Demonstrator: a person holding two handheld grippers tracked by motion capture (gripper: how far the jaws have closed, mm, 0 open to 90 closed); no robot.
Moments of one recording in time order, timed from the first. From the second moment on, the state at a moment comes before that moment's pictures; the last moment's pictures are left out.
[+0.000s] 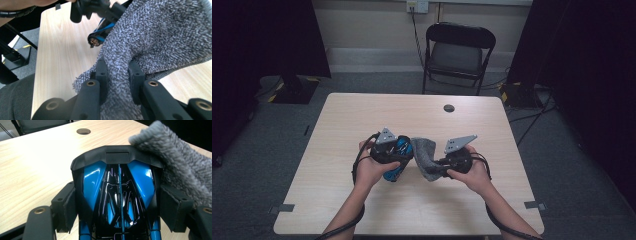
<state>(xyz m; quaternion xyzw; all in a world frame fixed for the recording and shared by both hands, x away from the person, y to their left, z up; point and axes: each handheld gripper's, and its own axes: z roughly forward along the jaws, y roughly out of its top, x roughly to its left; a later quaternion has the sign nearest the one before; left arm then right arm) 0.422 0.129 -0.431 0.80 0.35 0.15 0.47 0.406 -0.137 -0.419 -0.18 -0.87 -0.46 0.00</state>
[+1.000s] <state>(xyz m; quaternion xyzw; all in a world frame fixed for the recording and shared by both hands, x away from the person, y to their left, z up) 0.421 0.129 -0.424 0.79 0.35 0.15 0.49 0.430 -0.196 -0.420 -0.30 -0.83 -0.46 -0.05</state>
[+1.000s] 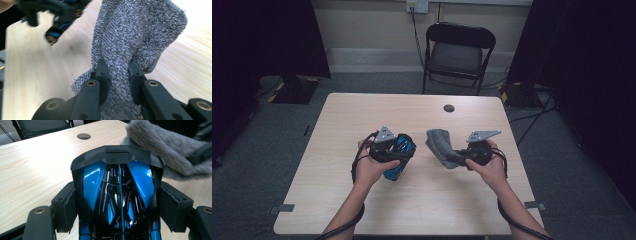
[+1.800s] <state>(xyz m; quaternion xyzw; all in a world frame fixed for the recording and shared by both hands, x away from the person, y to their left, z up) 0.417 0.122 -0.419 0.79 0.33 0.15 0.49 0.443 -0.153 -0.403 -0.29 -0.83 -0.48 -0.04</state>
